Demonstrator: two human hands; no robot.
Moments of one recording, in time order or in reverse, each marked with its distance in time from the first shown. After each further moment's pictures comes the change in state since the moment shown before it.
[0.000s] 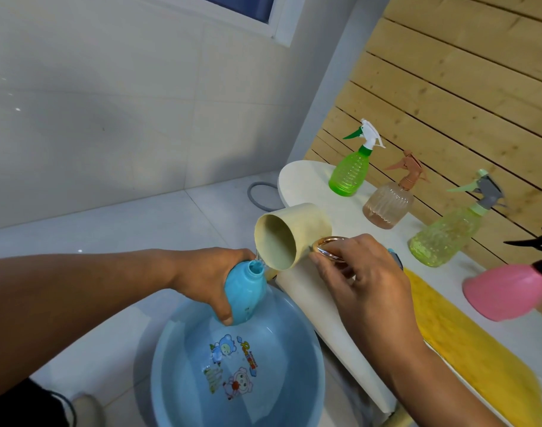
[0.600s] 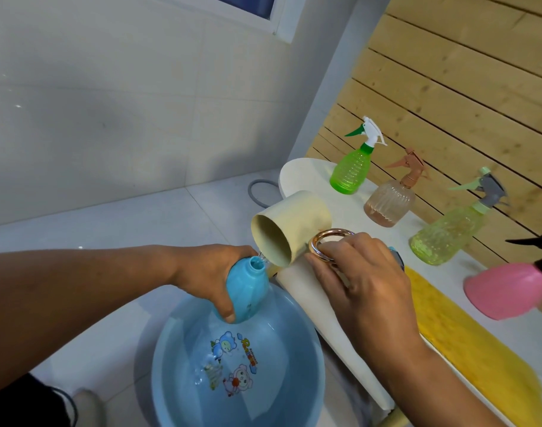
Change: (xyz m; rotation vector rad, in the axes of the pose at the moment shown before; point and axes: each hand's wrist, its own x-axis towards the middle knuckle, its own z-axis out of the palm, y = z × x) left_hand -0.001 0.003 -0.001 -0.038 -0.006 -0.001; right_hand -0.004 -0.001 0.001 -0.147 0.046 -0.201
